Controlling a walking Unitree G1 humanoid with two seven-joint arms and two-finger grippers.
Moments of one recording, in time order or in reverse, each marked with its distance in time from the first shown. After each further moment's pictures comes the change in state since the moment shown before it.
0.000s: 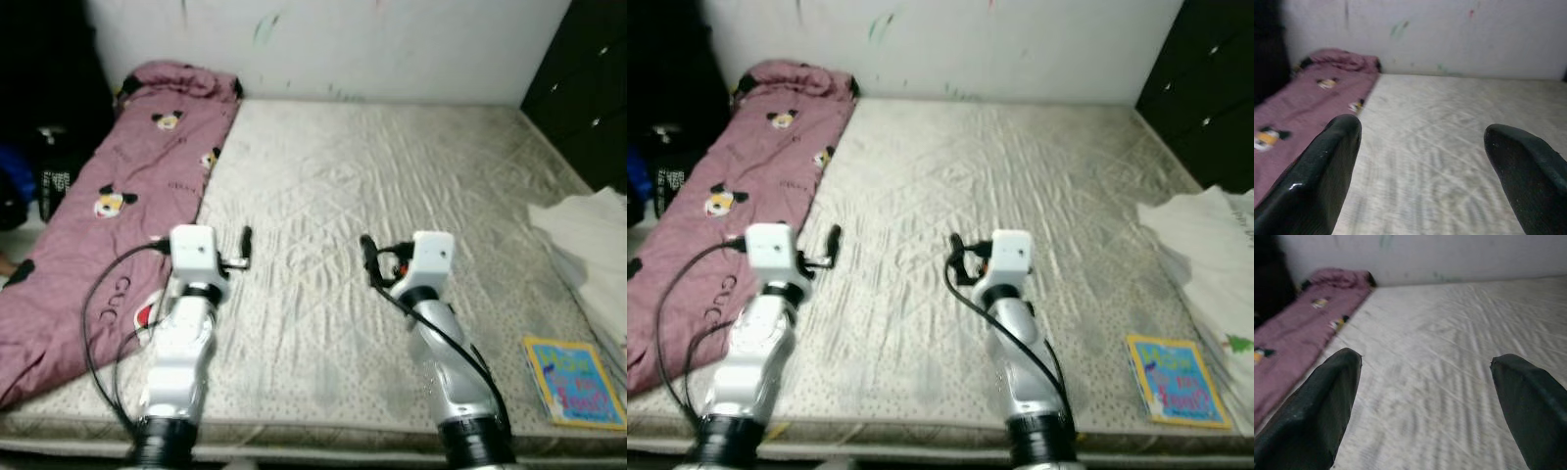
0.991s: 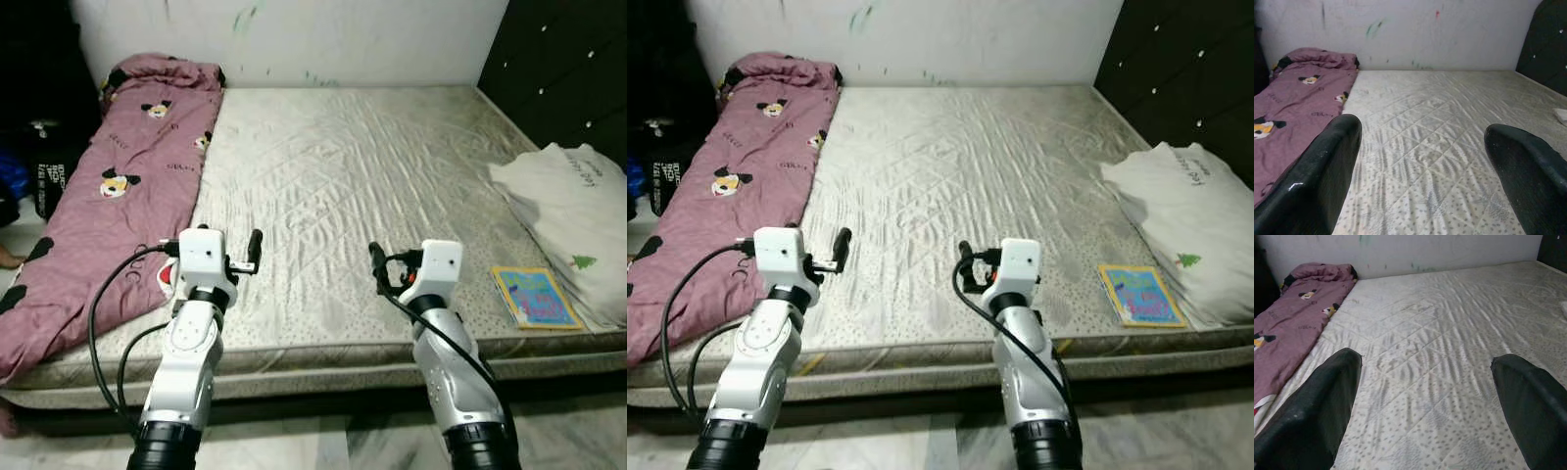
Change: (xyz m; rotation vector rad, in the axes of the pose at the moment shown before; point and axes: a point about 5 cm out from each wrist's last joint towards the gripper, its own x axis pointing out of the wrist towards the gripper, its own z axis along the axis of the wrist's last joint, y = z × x) left arm -0.003 0.003 0.001 0.011 -0.008 -0.021; right arm -0.003 -0.002 -0.004 0.008 0.009 -0.010
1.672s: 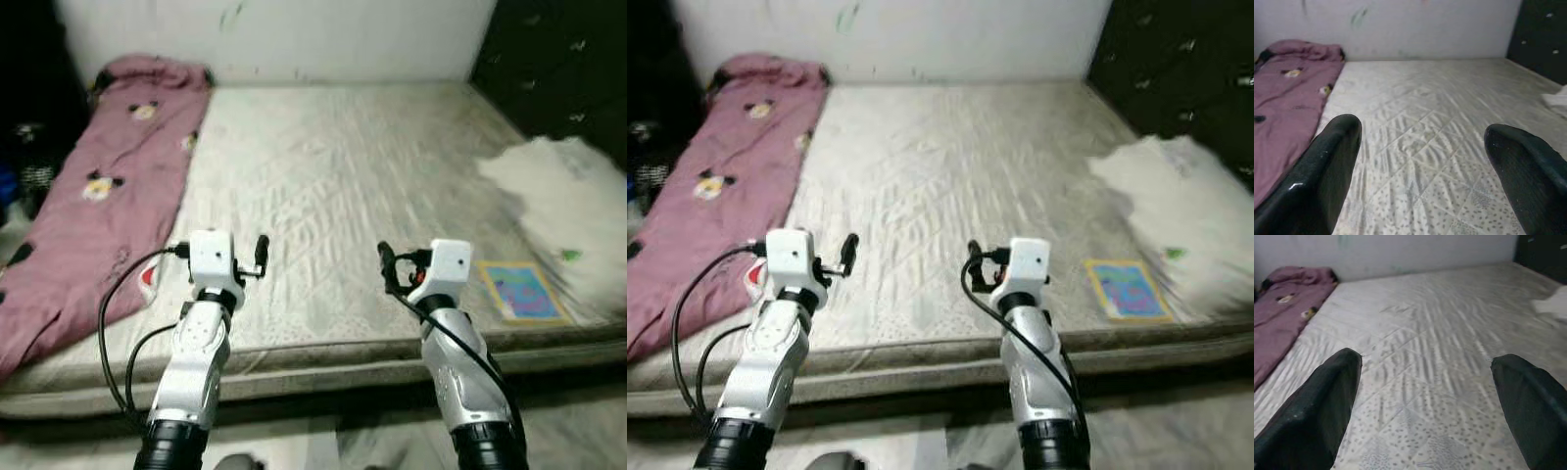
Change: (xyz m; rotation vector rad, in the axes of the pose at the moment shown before) left arm 0.001 -0.004 -0.006 0.015 0.043 0.012; right arm -0.001 -0.006 0.000 0.001 -0.001 -0.020
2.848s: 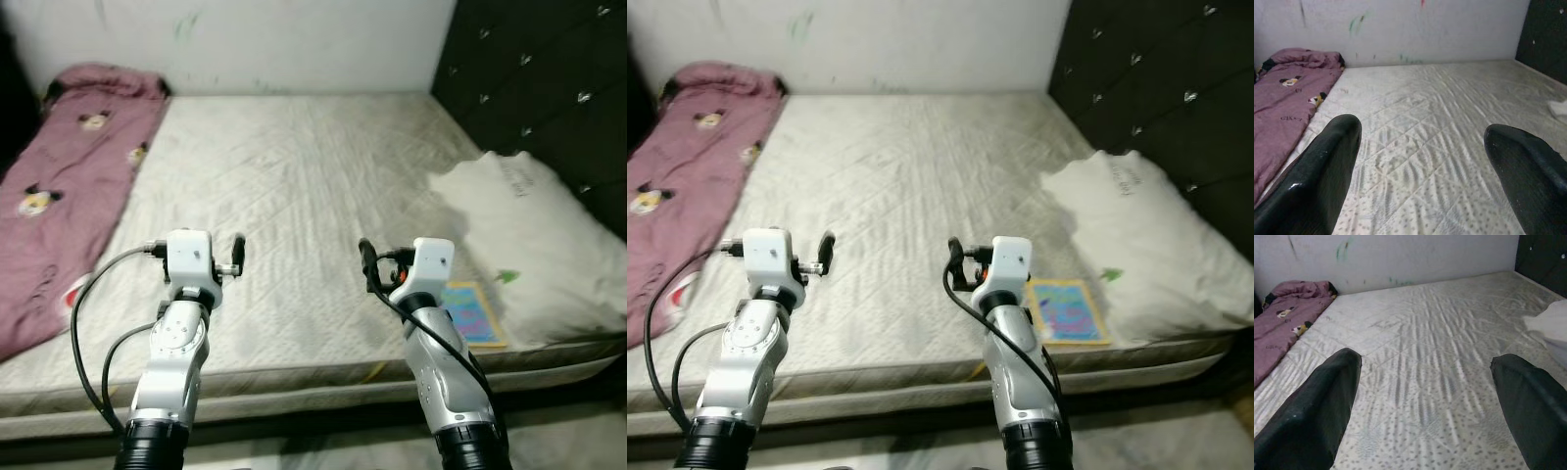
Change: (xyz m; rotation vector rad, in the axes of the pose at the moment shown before) left arm 0.000 0.018 0.001 0.040 0.004 0.048; right arm 0.002 0.018 0.004 0.031 -0.028 0.047
